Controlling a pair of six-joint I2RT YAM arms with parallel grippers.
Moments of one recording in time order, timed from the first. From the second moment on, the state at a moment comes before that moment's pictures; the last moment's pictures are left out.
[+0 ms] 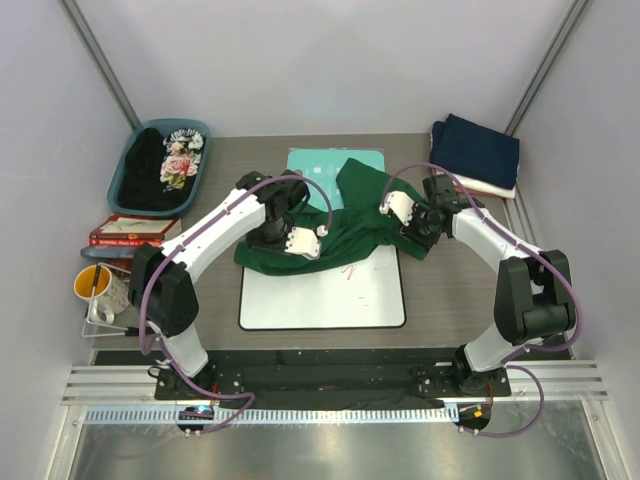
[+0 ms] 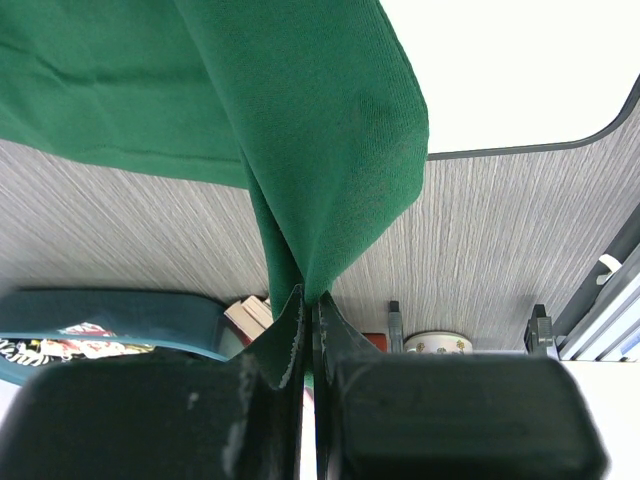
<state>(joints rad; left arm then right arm) -0.62 1.74 1.57 -1.34 -0.12 1.13 0.19 1.57 1.06 -0.55 -0.20 -0.89</state>
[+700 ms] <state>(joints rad) -0.62 1.77 1.57 -1.33 -0.12 1.12 0.20 1.60 1.11 -0.56 -0.13 -0.92</state>
